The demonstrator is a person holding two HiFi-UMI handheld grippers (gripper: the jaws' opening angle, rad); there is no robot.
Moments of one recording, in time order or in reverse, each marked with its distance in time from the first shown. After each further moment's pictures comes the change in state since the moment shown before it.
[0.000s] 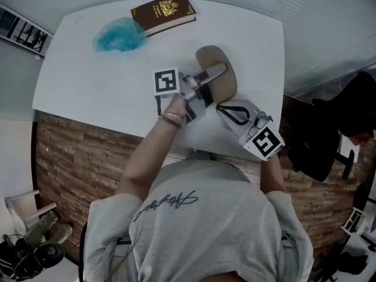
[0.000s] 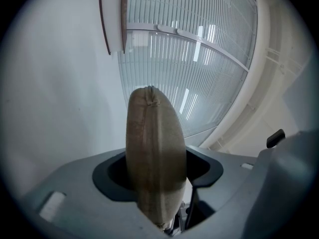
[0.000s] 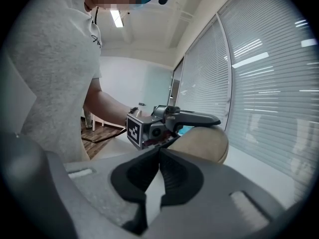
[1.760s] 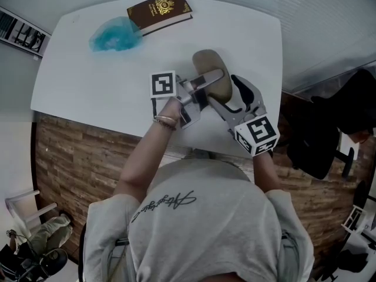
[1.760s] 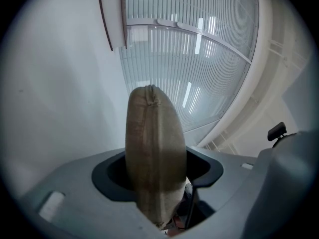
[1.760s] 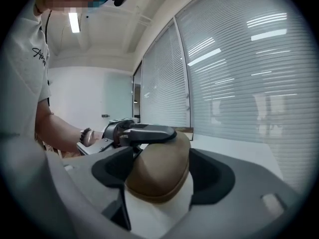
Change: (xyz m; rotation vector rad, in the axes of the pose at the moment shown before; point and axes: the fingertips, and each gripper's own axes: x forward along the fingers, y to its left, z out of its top) left arm -0.006 0.015 -0.011 0.024 0.066 0.045; right arm 0.003 -0.069 0.000 0.367 -0.039 -0.377
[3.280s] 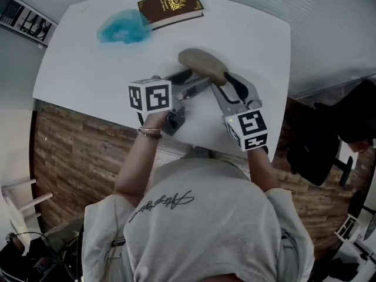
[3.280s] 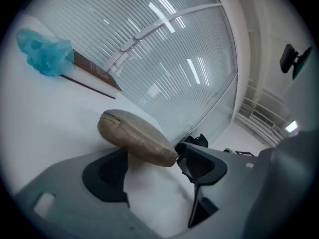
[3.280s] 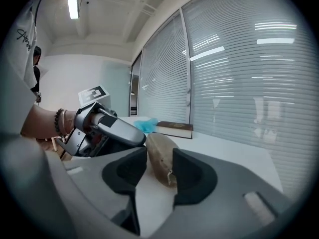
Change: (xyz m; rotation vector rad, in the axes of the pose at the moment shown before) left arm -0.079 -0.002 0.022 0.551 0.029 0.495; right arm 0.029 0.007 0.002 -0.058 0.085 -0.058
